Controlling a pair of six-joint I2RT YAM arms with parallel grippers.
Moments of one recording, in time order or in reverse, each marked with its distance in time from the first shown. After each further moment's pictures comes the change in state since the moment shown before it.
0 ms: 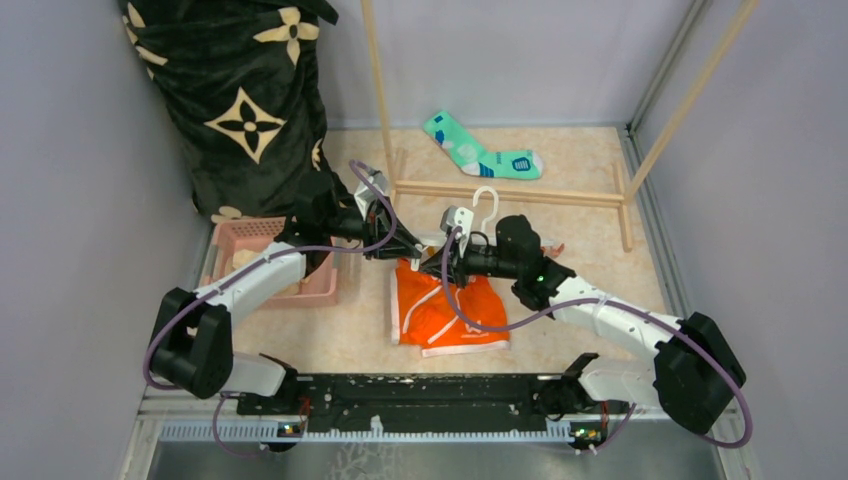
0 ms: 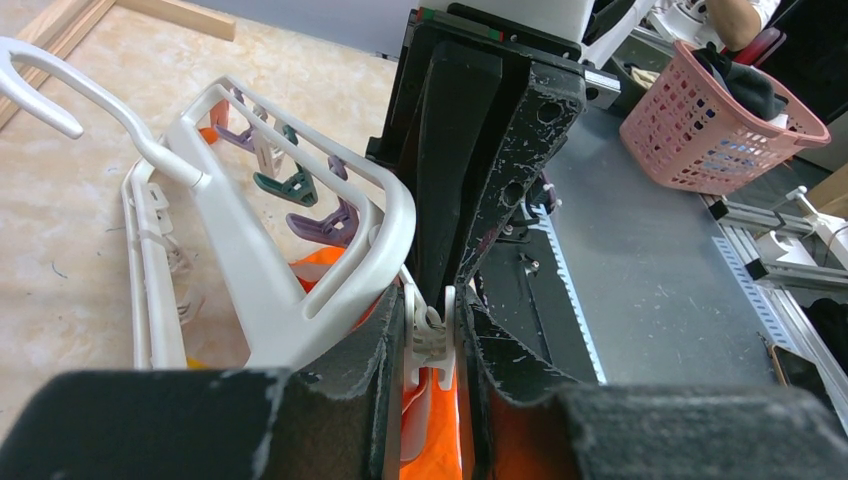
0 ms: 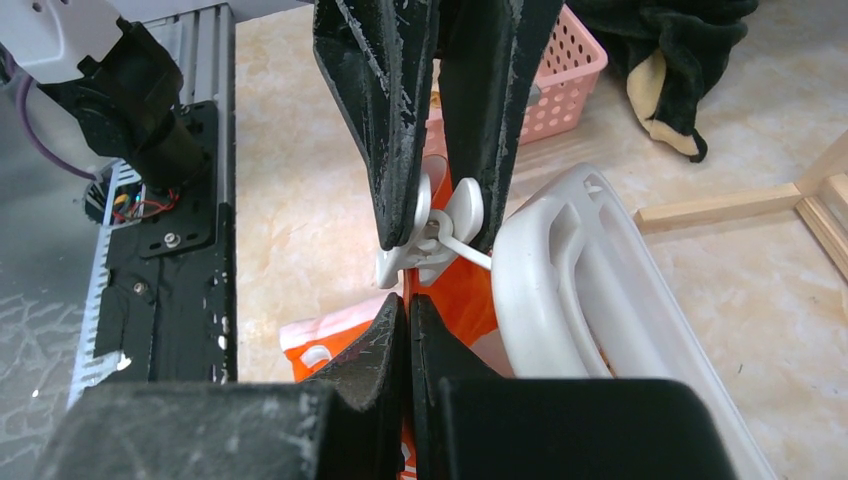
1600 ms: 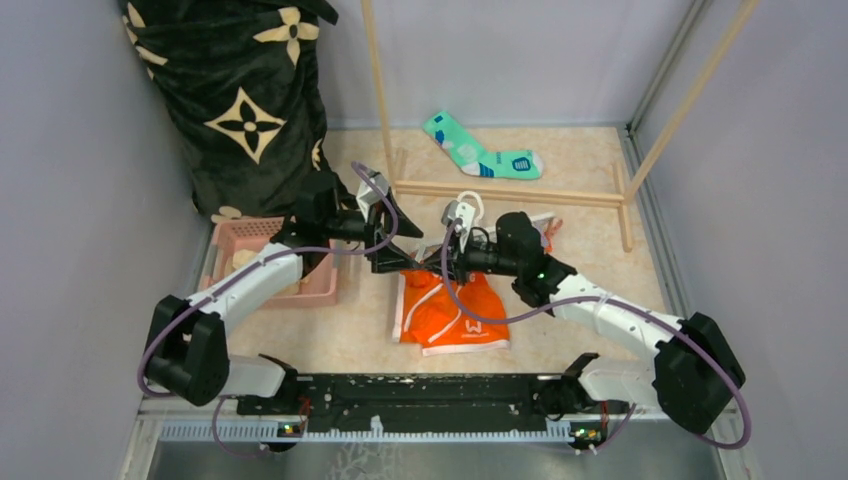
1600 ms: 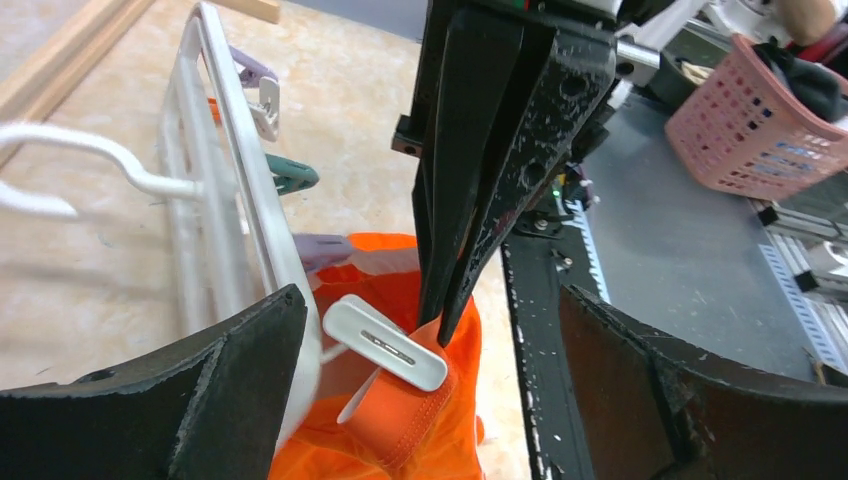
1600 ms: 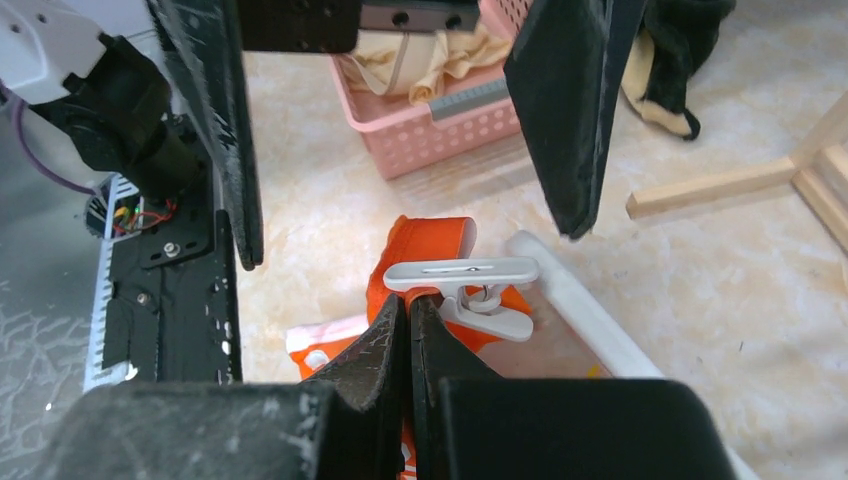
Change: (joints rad) left arm -0.004 -0.030 0.010 -0.151 -0.064 0.120; right arm -0.013 -0.009 0.019 -0.025 0.006 0.041
